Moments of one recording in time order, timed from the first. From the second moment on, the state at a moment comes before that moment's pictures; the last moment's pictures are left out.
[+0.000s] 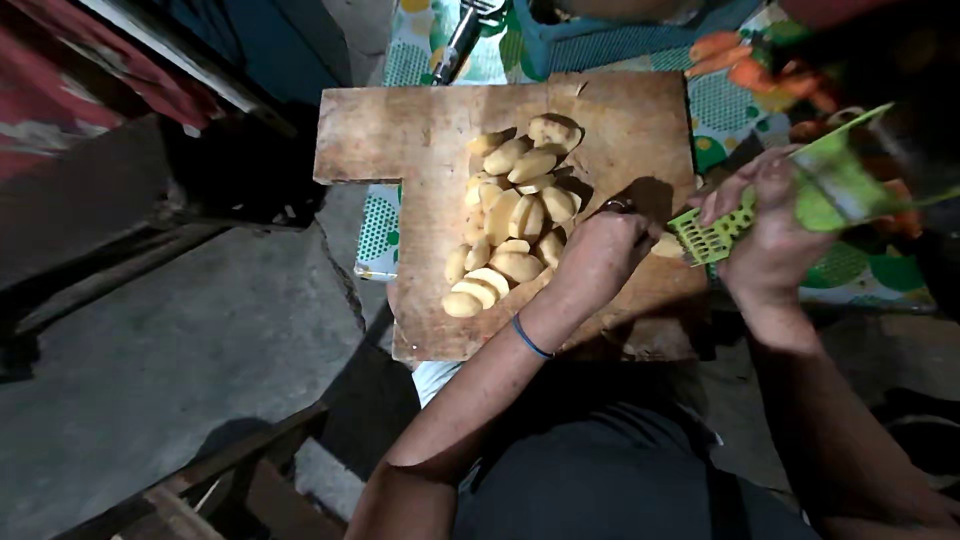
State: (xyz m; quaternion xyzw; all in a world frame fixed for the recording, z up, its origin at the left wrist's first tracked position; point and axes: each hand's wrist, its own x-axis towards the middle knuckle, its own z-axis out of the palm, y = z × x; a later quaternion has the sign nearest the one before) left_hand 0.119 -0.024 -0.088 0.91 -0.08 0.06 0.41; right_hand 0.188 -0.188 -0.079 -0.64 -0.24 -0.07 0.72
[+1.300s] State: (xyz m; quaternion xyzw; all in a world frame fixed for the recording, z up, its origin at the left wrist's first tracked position) left_hand 0.115 -0.023 -0.089 0.90 -0.07 0.06 0.43; right_hand 0.173 -0.155 -0.077 -0.66 -0.28 -0.11 0.69
